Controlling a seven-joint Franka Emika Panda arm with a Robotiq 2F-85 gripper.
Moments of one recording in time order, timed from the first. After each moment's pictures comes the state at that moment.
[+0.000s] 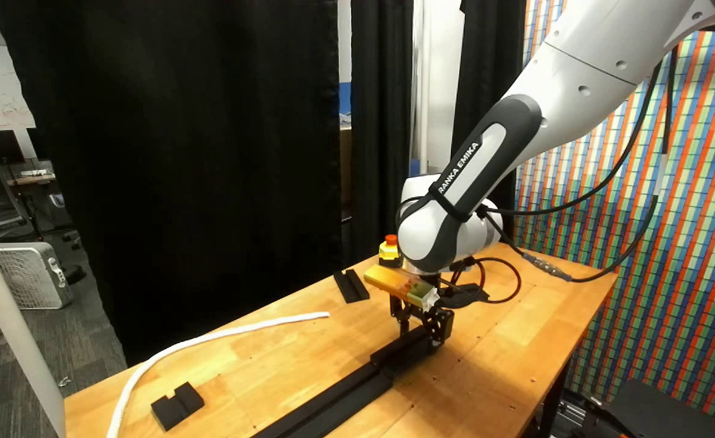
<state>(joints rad) 0.14 0.20 0.04 -2.41 0.12 2.58 1.48</state>
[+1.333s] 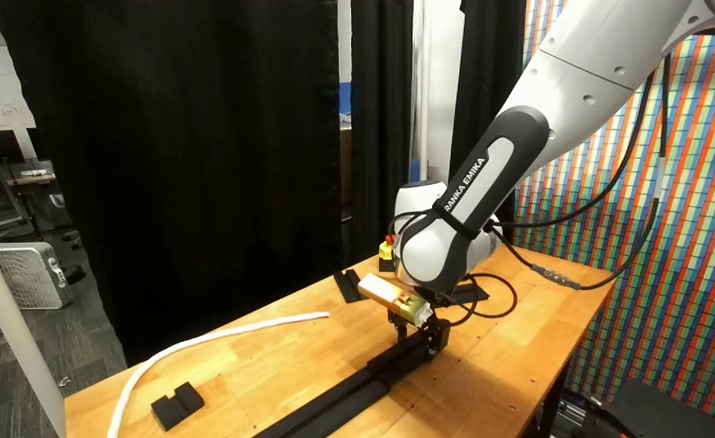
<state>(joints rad) 0.18 0.21 0.04 -2.44 0.01 2.65 1.64</state>
